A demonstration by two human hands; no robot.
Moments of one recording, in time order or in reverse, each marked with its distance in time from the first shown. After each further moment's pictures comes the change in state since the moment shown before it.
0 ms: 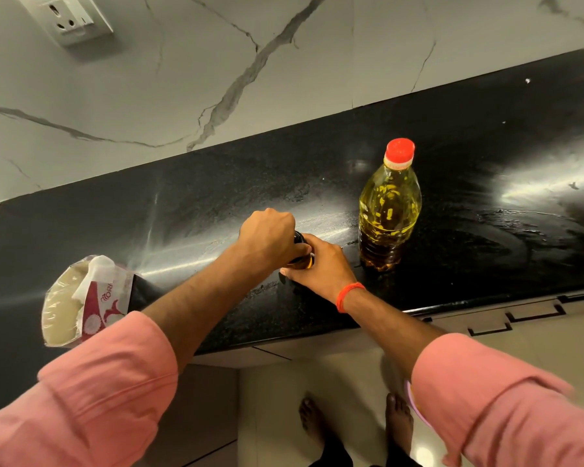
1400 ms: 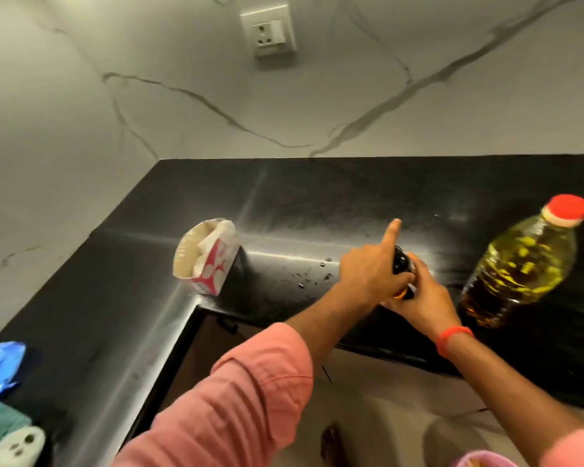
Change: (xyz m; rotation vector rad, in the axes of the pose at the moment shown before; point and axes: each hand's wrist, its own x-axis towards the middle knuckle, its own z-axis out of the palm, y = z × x) left_hand -0.047 0.004 0.028 -0.498 0.181 -0.206; right_hand -0.007 -0.003 -0.006 -0.096 -0.071 -0.060
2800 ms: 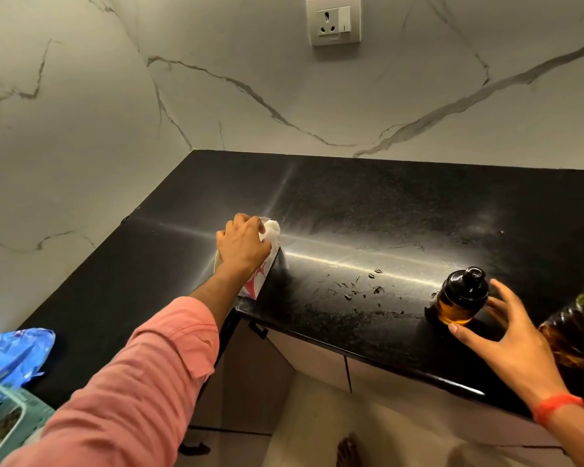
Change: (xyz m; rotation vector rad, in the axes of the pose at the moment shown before) left_hand -0.026 -0.309 -0.074 0.174 0.261 -0.480; right_hand -0.024 0.002 0.000 0.001 0.035 0.034
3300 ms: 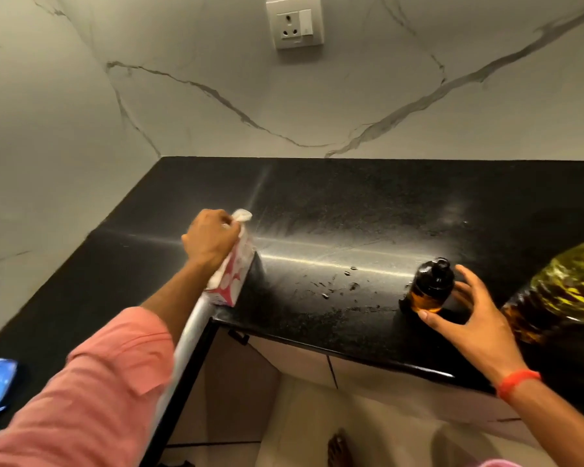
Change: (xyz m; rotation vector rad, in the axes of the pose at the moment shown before) left_hand 0.011 0.012 -0.036 -0.230 0.051 -0.124; right_hand 0.001 -0.008 0.002 0.027 0.023 0.011
